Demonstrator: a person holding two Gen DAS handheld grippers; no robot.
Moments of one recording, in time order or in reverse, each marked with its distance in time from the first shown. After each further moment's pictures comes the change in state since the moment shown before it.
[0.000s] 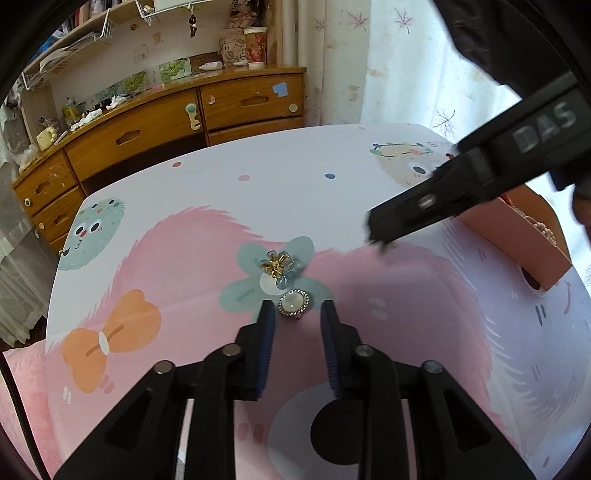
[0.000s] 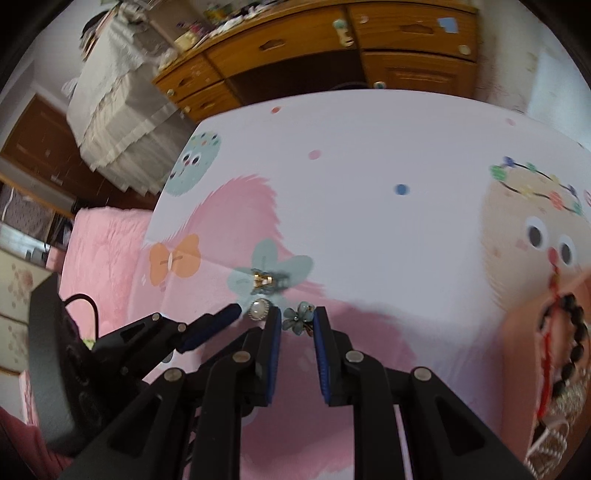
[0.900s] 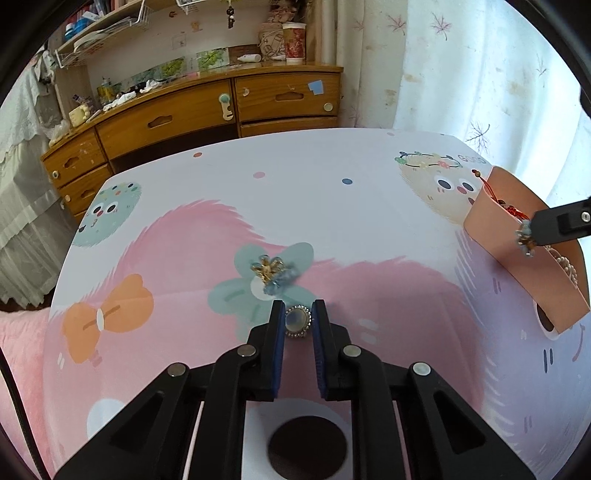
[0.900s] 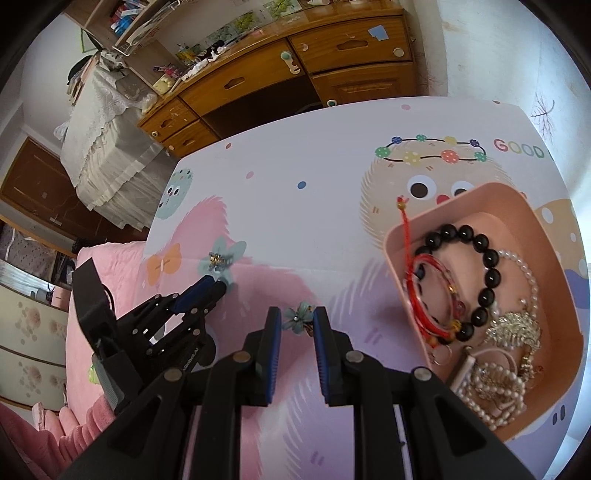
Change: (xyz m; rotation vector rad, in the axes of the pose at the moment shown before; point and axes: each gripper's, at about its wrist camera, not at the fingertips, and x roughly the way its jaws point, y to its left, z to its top) left arm 0.008 -0.023 0.009 -0.134 0.013 0.117; right arm -0.072 -0.067 -0.045 0.085 -0.083 0.029
